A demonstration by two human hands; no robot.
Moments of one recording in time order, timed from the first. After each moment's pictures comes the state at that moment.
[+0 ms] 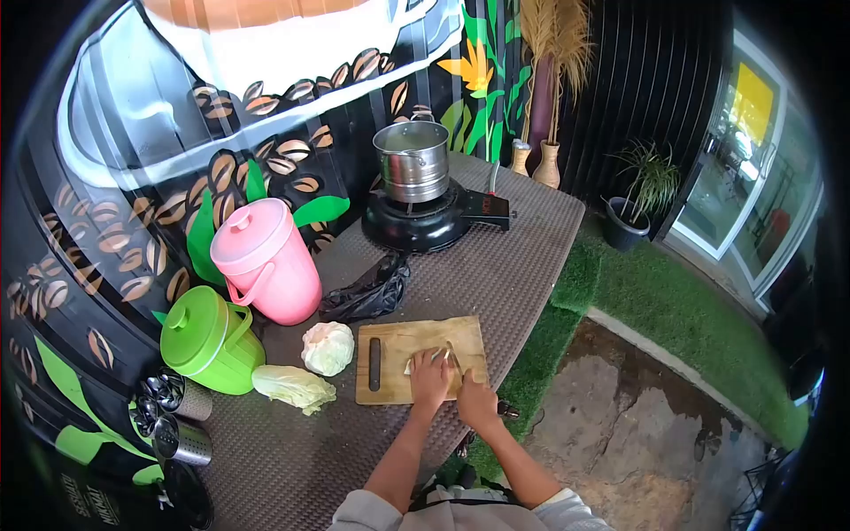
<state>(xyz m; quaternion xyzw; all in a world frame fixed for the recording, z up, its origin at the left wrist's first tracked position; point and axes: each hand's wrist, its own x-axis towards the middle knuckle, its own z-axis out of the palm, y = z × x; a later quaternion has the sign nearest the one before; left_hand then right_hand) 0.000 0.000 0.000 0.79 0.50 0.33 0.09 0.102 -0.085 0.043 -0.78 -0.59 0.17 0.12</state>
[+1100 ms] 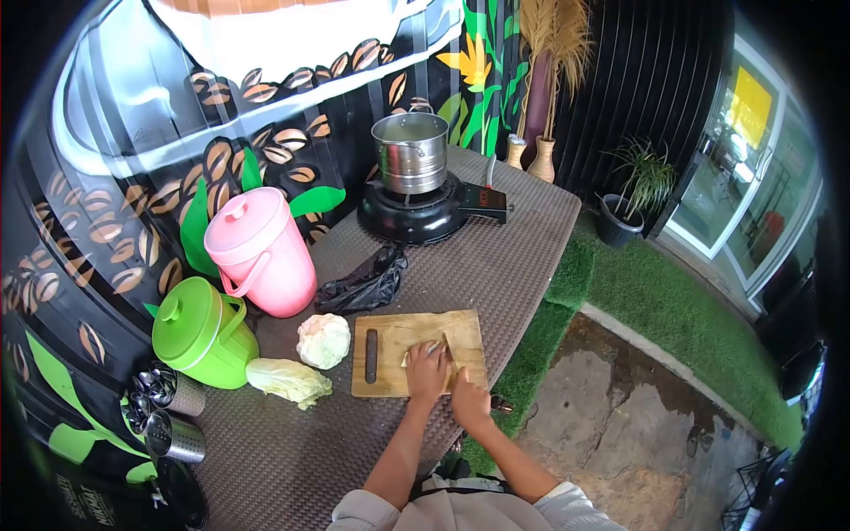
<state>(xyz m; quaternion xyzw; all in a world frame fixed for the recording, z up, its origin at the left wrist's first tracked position) -0.006 -0.002 0.004 0.79 0.49 0.36 0.12 0.081 -0.087 0.038 -0.80 -0.58 0.15 0.07</state>
